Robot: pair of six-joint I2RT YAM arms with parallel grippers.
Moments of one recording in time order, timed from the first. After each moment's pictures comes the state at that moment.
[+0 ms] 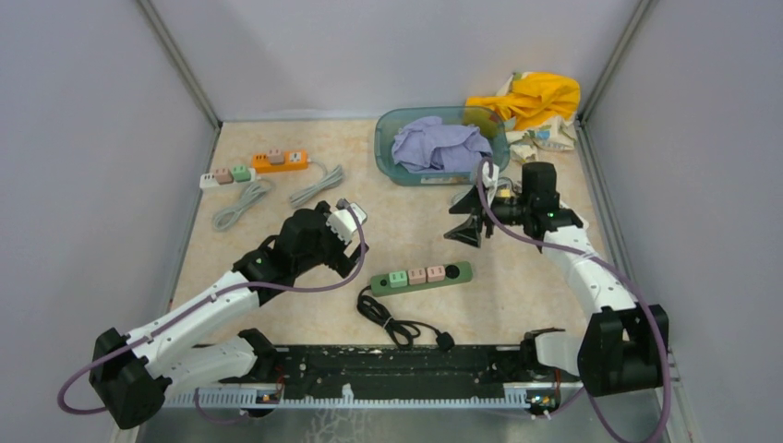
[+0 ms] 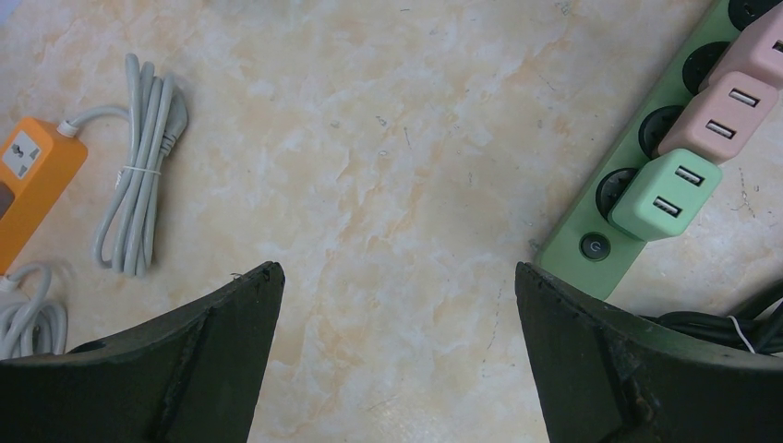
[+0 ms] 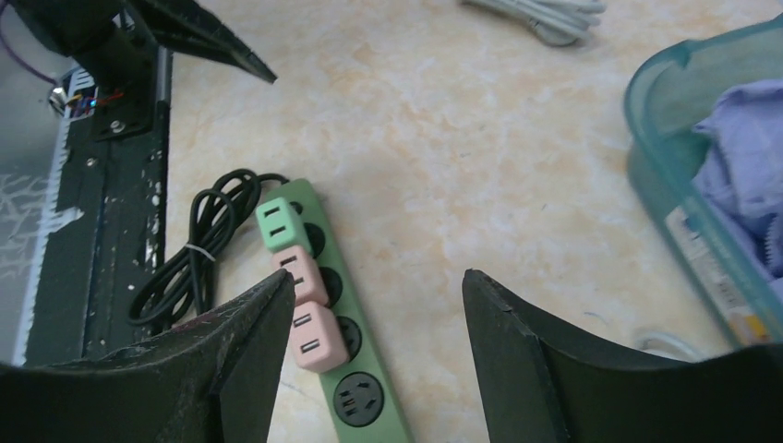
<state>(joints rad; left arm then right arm) -0.76 0.99 0.71 -0.26 -0.11 0.22 0.14 1.20 0.88 -0.28 -1.14 -0.50</state>
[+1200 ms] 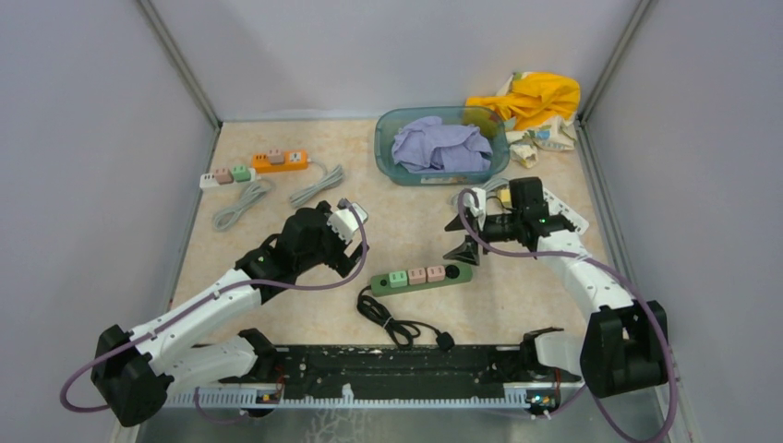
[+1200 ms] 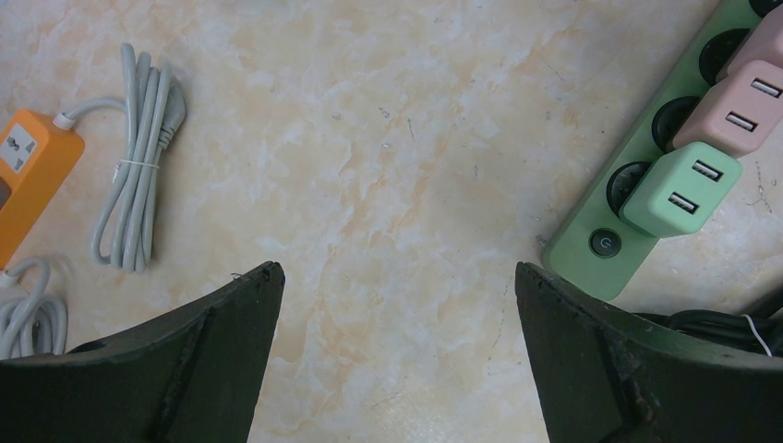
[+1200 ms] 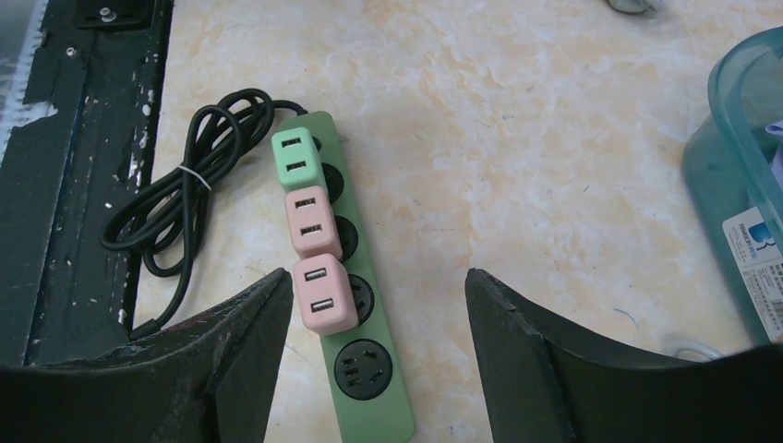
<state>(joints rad) -0.75 1.01 0.71 -0.26 -0.11 0.23 0.19 1.20 0.79 -0.43 -1.13 -0.82</state>
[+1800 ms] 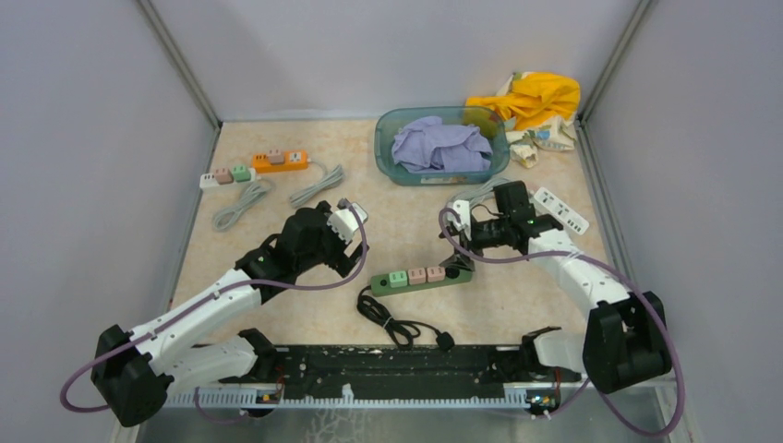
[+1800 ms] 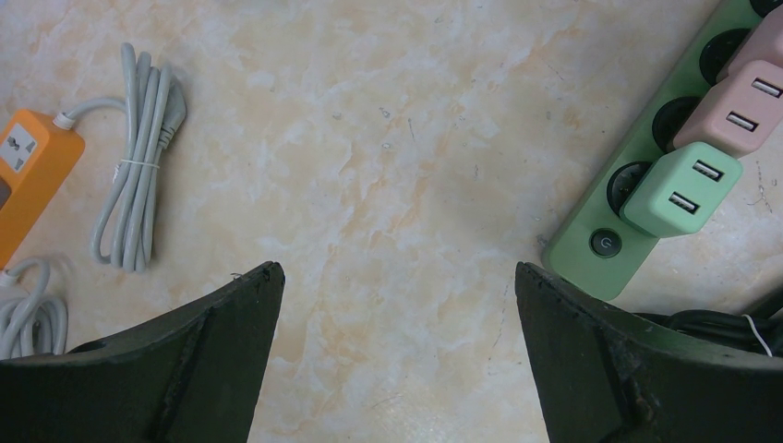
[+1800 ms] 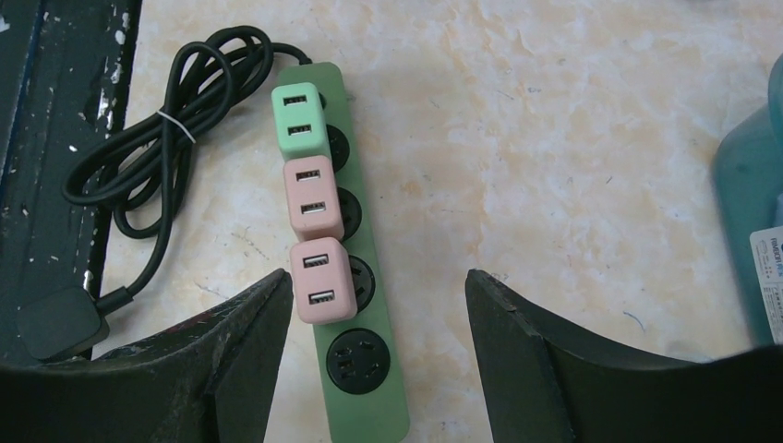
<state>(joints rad) -0.75 1.01 0.71 -0.26 -0.11 0.23 0.29 1.22 0.79 -0.48 -1.01 -0.94</state>
